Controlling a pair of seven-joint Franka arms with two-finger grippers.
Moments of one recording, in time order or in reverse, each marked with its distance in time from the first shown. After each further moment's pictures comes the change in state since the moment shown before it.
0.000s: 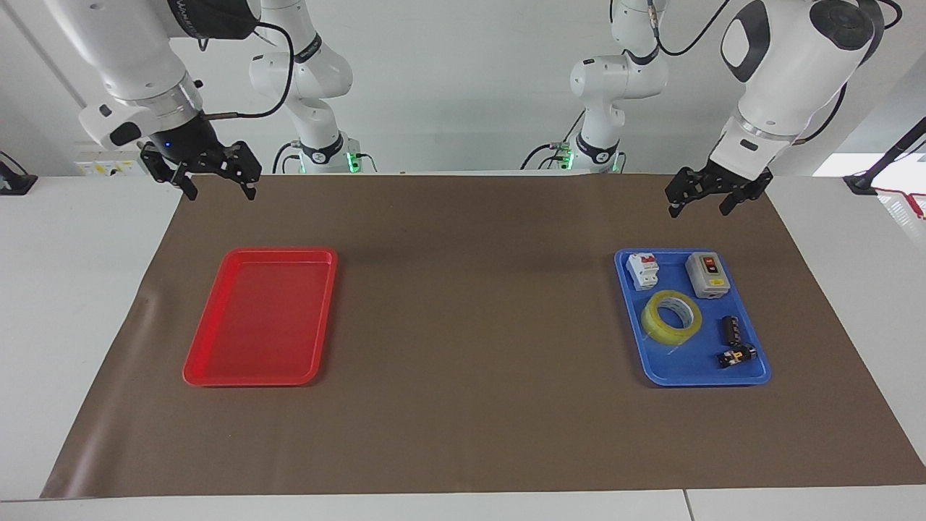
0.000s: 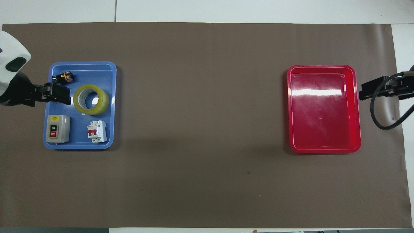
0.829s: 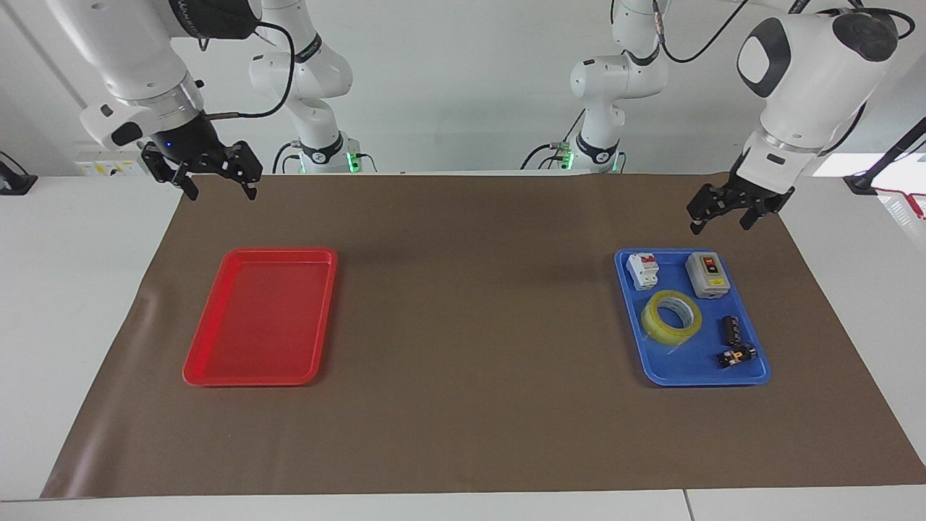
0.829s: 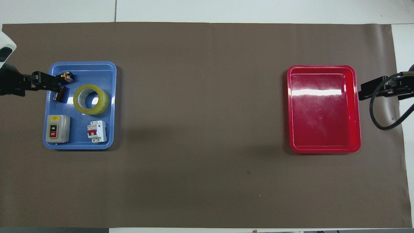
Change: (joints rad) left arm 0.076 0.082 0.025 -0.002 0.020 0.162 0.002; right arm 0.001 0.000 0.002 0.000 0.000 0.000 0.000
